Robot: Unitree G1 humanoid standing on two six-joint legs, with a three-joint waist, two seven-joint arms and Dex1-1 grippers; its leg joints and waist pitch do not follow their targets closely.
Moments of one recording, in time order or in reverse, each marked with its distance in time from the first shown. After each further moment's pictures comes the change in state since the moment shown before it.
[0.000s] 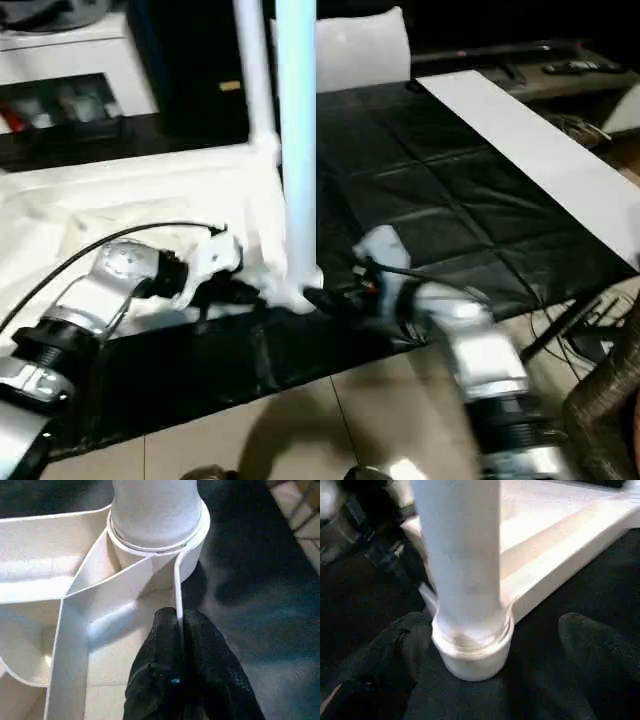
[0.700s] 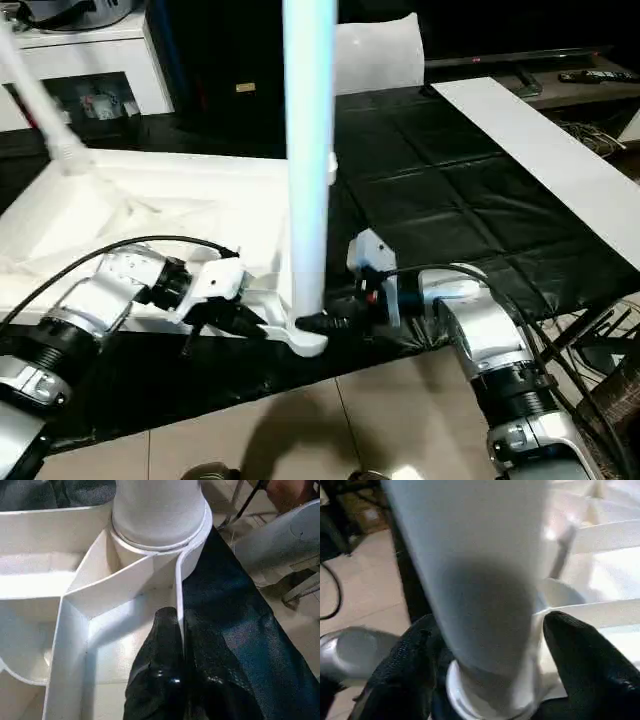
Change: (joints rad) left arm -0.005 -0.006 -0.069 0.000 -0.001 -0.118 -0.138; right arm -0.118 -0.045 0.116 0.101 0.041 -0.061 0.331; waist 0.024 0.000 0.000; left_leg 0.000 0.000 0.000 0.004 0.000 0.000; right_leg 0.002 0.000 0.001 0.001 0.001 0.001
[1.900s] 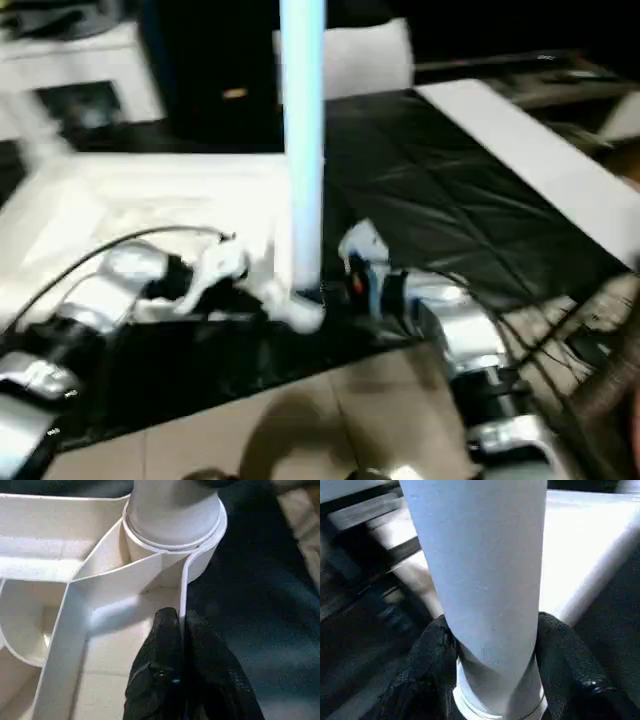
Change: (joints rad) left arm -0.060 -0.135 0.094 0.079 0.036 0.312 0.334; right arm 0.004 0.239 -0.152 0.029 -0.065 0.161 -0.535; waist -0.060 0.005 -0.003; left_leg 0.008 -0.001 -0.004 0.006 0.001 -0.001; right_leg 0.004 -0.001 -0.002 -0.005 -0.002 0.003
